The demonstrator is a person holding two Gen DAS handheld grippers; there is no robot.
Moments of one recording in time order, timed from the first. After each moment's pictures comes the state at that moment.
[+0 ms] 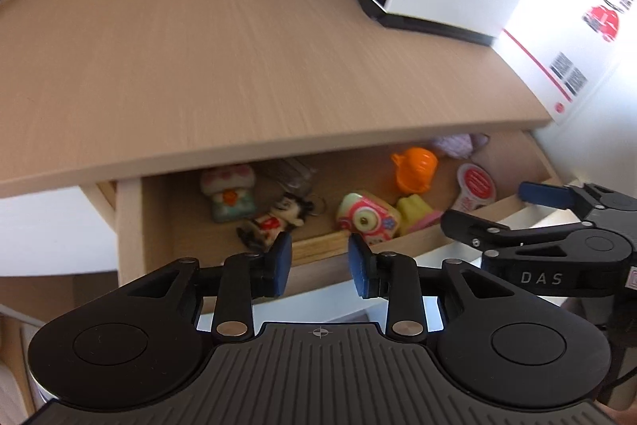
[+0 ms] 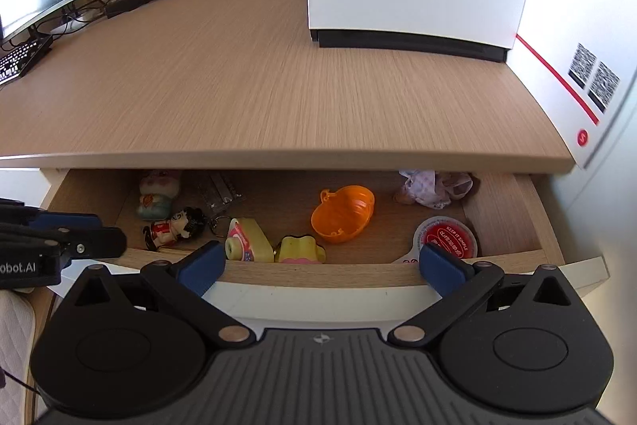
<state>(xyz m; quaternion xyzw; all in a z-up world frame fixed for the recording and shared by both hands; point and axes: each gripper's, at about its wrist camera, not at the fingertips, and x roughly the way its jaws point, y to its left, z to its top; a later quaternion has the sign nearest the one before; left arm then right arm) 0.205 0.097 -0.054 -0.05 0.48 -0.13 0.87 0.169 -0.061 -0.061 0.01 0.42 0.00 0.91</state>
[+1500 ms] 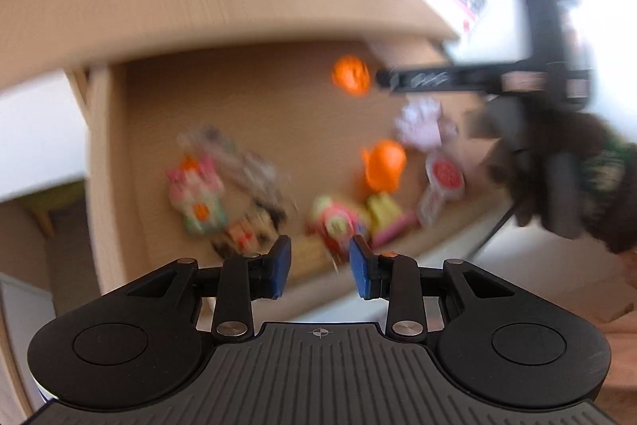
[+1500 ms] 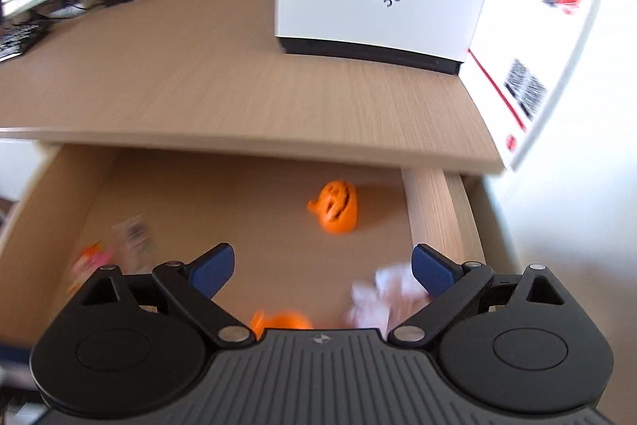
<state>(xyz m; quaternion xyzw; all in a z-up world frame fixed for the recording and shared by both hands) 0.140 0.092 -0.046 -0.05 0.49 -0.19 0.85 0.155 -0.090 -0.045 -0.04 0.42 -0.01 0.91</state>
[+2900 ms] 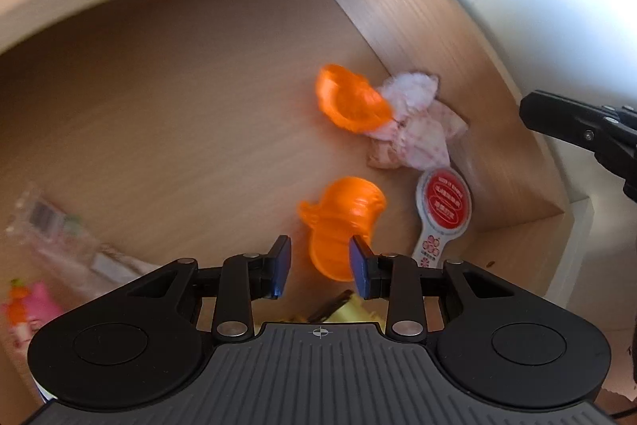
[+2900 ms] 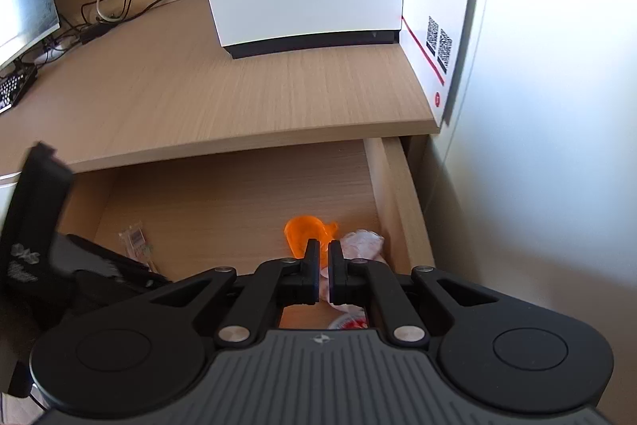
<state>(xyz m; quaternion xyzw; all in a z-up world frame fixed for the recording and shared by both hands) 0.266 -0.030 -0.164 -0.01 0.60 -0.29 0.74 0.114 -0.155 -0.019 0.05 0.43 -0.01 0.90</state>
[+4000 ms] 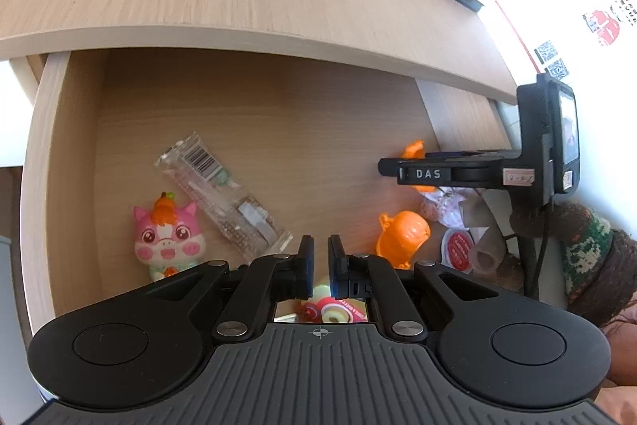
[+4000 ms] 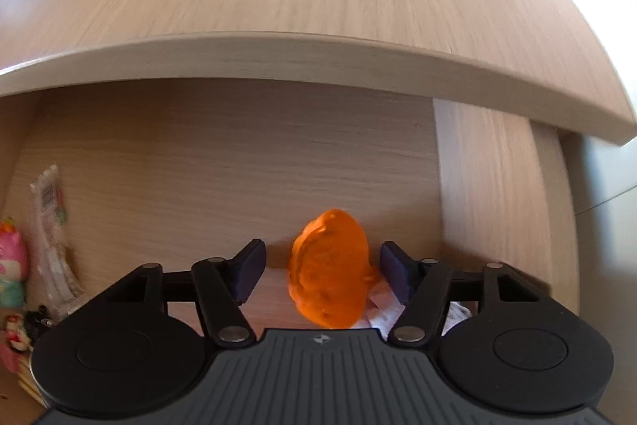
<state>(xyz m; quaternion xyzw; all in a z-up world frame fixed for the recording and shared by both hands) 0.228 0.097 -0.106 -0.15 0.56 -0.18 0.79 0.246 -0.131 -0.117 -0.02 0.57 0.02 0.82</state>
